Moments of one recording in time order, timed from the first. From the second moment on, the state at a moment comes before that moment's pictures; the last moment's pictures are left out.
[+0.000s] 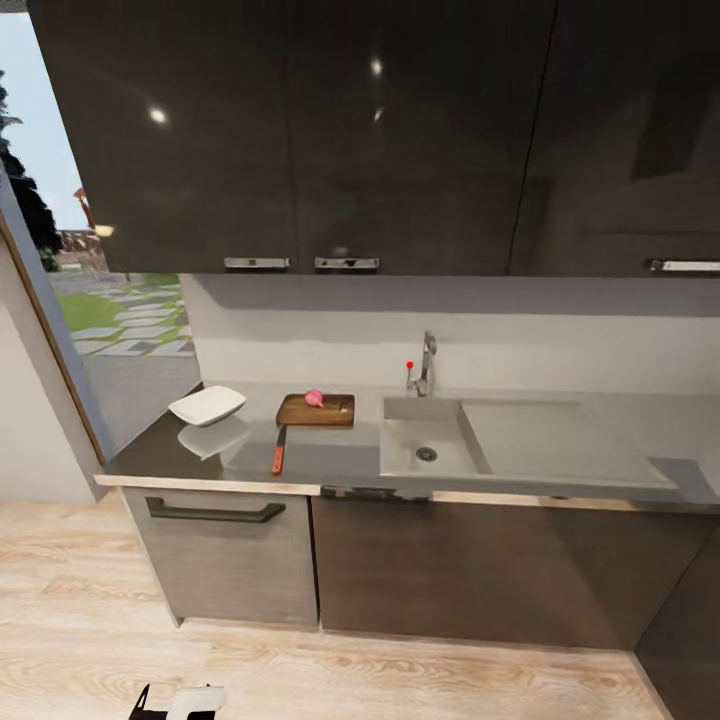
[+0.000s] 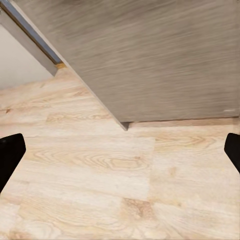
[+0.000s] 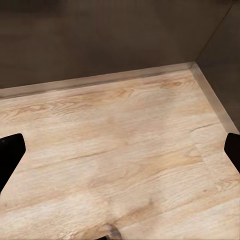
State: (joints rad) left arm -0.52 0.15 -2.33 -0.43 1.80 -0.66 0.88; right arm 0.26 0.09 0.00 -0.77 -0.02 -0.47 -0.38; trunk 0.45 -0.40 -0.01
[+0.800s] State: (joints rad) left arm -0.52 0.15 -2.32 -0.43 1.81 -0.66 0.88; right arm 0.26 0.09 0.00 -0.68 -0.02 -0.47 -0.38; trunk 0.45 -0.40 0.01
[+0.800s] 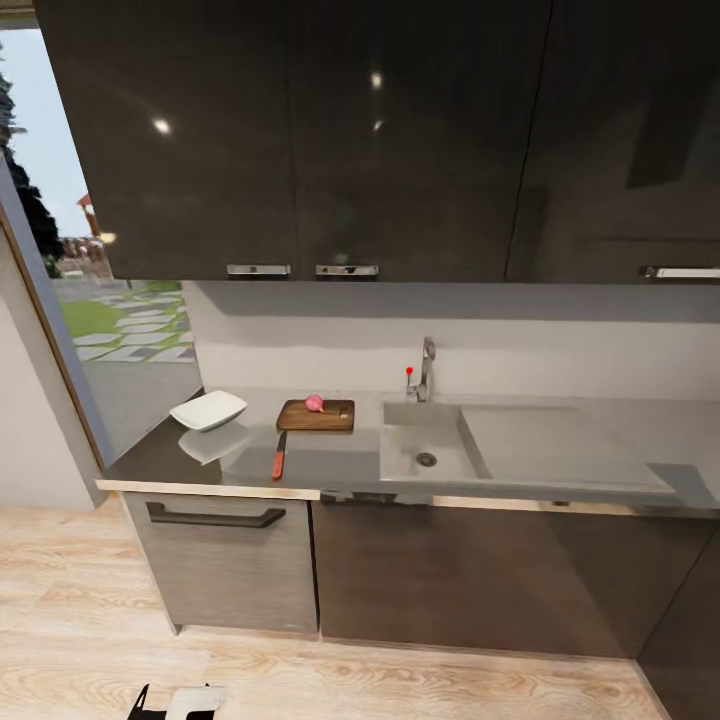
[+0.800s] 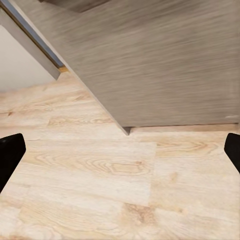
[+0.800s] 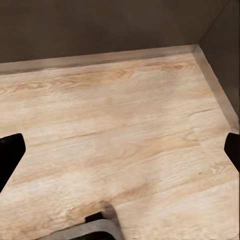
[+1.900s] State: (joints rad) left arm -0.52 0.15 -2.32 -0.44 1.80 -0.66 0.88; right arm 0.26 0.09 0.00 -0.39 -0.02 -0.47 -0.38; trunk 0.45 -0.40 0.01
